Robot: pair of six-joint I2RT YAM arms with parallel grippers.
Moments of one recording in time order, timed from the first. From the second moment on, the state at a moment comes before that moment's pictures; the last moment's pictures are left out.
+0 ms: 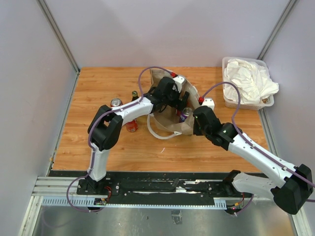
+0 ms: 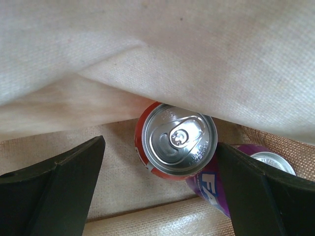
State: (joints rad) left arm -0.70 2.04 1.56 -0.06 0.05 -0.10; right arm 0.72 1.08 0.87 -0.59 0.38 0.52
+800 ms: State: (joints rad) left arm -0.71 2.10 1.56 -0.03 0.07 -0.10; right arm 0.72 1.08 0.87 -0.58 0.38 0.52
